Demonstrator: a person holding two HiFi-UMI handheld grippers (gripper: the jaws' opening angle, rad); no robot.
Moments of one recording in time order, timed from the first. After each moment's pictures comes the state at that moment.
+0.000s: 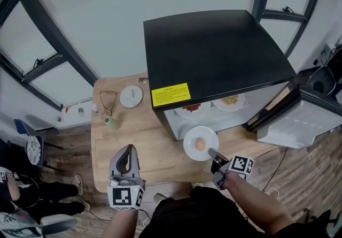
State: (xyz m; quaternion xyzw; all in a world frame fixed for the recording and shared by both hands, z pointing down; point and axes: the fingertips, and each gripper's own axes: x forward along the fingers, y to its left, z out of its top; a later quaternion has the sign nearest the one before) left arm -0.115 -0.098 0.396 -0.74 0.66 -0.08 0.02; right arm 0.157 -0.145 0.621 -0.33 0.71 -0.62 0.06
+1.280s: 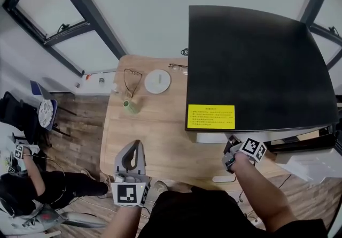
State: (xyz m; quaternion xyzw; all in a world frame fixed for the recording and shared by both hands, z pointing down) left arm -0.159 -0.106 0.423 -0.66 0.74 -0.11 -0.02; right arm 0.117 -0.277 0.664 -0.36 0.70 -0.62 -0.01
